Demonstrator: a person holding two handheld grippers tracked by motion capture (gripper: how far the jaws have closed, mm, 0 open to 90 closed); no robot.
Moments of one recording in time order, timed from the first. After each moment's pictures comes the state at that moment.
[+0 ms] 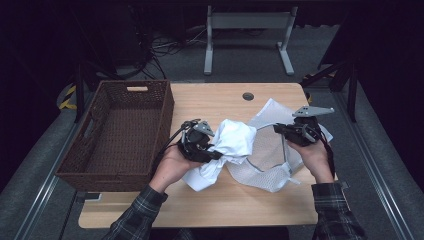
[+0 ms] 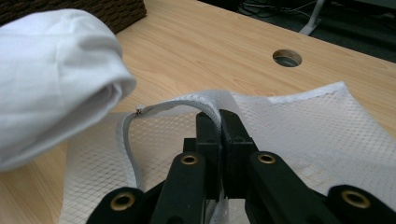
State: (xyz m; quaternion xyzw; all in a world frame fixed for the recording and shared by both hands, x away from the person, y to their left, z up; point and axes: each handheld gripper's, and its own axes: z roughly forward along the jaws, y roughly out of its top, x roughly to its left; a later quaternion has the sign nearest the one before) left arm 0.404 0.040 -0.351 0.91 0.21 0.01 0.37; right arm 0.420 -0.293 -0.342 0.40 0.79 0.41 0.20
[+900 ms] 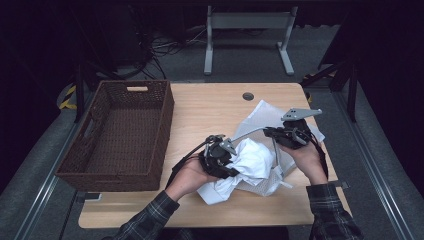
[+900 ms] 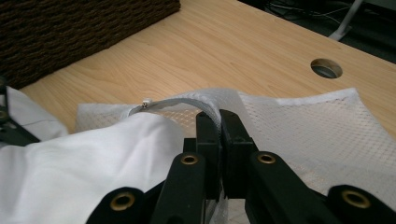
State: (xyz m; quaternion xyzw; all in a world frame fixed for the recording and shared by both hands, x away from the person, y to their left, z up) left arm 0.389 -0.010 -0.381 0.93 0.14 -0.01 0.33; right arm 0.416 -0.267 -0.343 0.35 0.82 0.41 0.19
